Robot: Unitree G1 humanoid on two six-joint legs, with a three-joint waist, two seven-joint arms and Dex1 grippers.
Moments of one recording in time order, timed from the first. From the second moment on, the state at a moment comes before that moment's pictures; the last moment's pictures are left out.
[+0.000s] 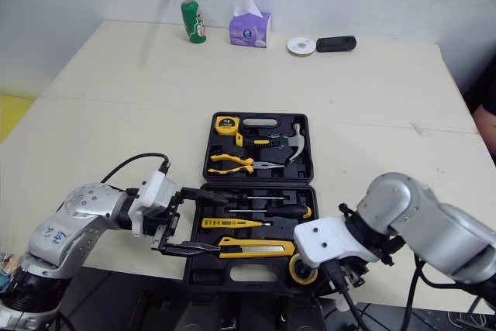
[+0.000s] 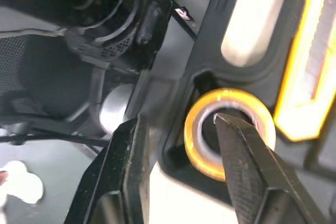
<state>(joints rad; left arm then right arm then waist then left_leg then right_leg) -0.21 0.72 -0.05 -0.39 -0.55 0.44 -1.18 -0.48 -1.19 0.34 -0.72 0.40 0.74 1.52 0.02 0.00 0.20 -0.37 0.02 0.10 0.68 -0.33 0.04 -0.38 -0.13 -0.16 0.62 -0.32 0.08</state>
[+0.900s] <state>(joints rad) -0.18 0.79 -0.01 -0.35 -0.56 0.43 -1.22 0.15 -0.84 -0.01 -0.50 0.50 0.21 1.39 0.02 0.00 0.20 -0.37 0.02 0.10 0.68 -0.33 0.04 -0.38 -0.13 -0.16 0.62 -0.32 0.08</state>
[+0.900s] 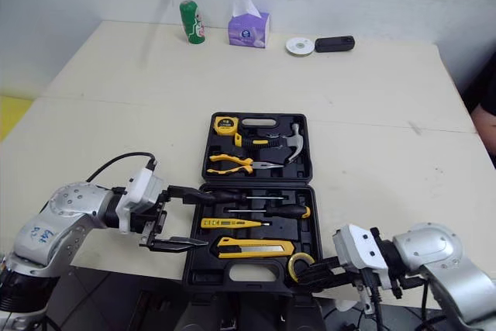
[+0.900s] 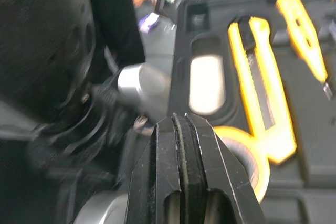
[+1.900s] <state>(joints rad) -0.17 0.82 0.02 -0.35 -0.57 0.45 -1.21 0.05 -0.79 0.19 -0.22 0.39 -0.09 1.39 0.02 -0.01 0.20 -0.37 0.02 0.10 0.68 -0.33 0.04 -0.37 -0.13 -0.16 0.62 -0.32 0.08</state>
